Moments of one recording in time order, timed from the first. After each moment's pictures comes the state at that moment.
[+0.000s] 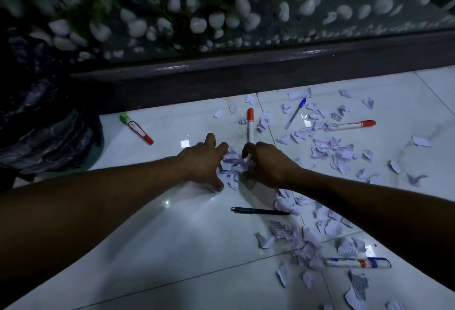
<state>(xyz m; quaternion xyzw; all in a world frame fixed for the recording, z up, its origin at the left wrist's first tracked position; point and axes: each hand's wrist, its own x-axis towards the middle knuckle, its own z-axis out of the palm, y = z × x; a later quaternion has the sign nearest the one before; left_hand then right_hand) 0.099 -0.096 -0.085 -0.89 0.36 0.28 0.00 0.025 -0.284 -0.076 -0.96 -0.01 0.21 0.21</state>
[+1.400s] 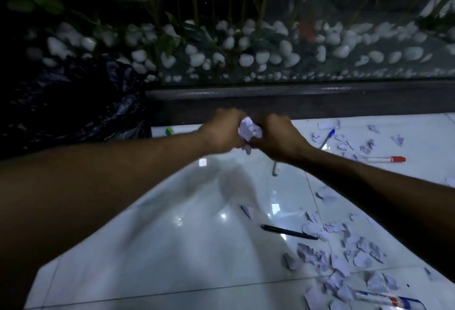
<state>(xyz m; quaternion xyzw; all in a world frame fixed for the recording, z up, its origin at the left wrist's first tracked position) 0.132 -0.060 0.029 -0.91 0.28 0.15 -0.26 0.078 -0.214 0.035 -0.96 -0.05 0.05 0.28</state>
